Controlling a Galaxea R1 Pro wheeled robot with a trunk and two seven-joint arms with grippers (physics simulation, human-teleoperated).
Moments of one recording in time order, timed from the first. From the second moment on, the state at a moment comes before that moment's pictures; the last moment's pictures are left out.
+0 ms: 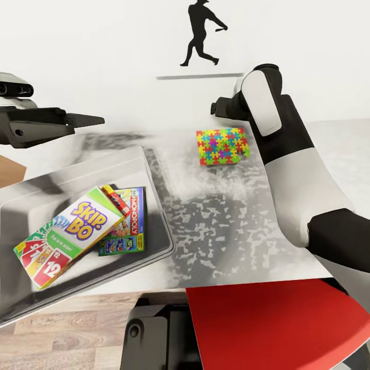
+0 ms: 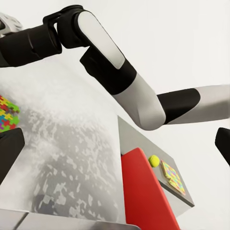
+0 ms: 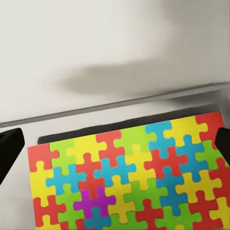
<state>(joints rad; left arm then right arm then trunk) -1.31 0.52 -0.09 -1.49 0.62 1.04 -1.44 -1.64 0.11 0.25 -0.97 -0.80 1.00 -0.74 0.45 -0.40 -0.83</state>
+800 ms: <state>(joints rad) -1.31 0.54 -0.09 -1.49 0.62 1.04 -1.44 -1.64 0.11 0.25 -0.96 -0.80 1.00 -0.74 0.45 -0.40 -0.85</state>
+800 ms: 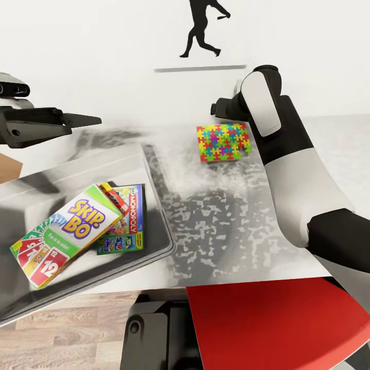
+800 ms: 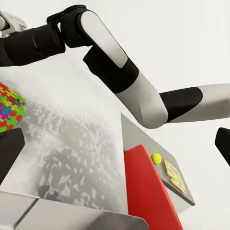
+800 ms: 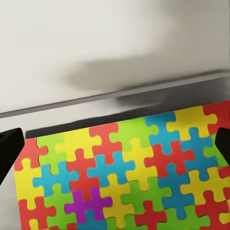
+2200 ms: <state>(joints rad) -1.31 0.54 -0.09 -1.49 0.62 1.04 -1.44 -1.64 0.11 0.29 -0.96 -0.78 0.98 -0.76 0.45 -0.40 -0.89</state>
